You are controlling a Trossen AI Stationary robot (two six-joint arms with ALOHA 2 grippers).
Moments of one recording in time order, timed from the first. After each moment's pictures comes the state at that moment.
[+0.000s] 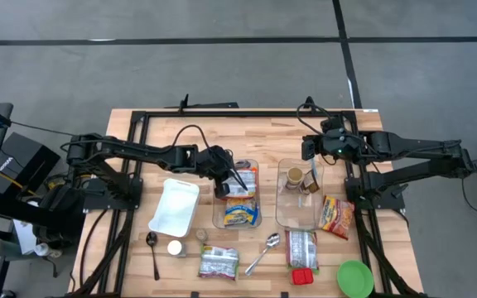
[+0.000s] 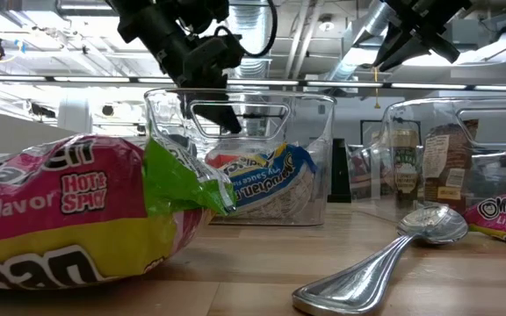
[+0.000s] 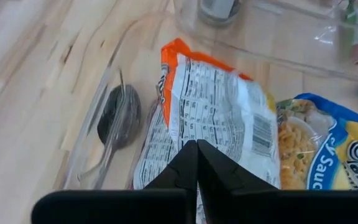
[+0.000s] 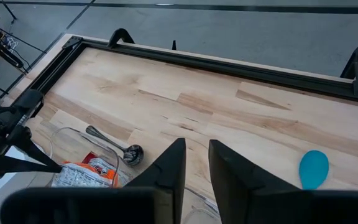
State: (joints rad) left arm 0.06 1.57 0.99 -0.24 -0.10 -0.16; right arm -0.06 0.94 0.96 -0.78 0.60 0.88
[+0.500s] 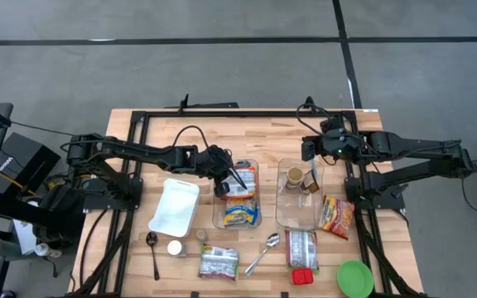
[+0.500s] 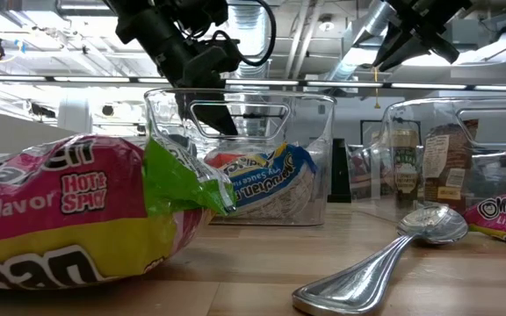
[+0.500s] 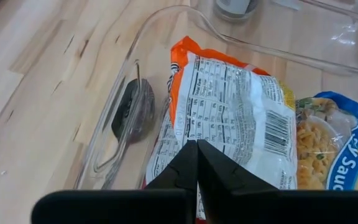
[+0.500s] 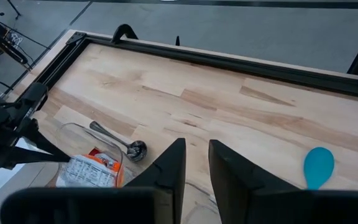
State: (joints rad) left arm 0.07 1.57 0.98 -0.24 -0.15 -0.16; right arm -0.06 0.94 0.96 -0.78 0.58 0.88
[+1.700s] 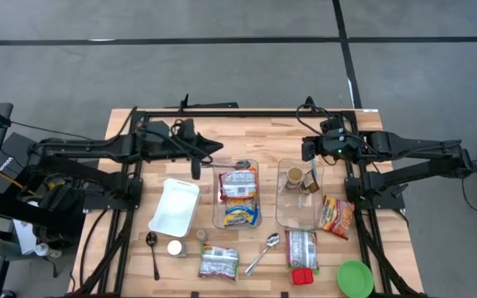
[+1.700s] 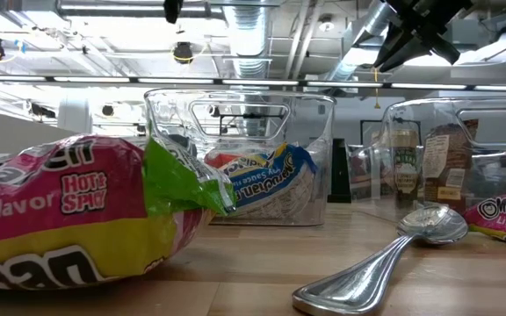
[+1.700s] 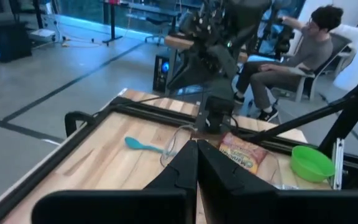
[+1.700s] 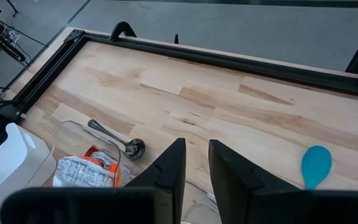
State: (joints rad) left arm 0.06 1.09 0.98 -0.05 -0.15 -0.16; right arm -0.06 0.94 0.96 -0.79 0.57 0.88
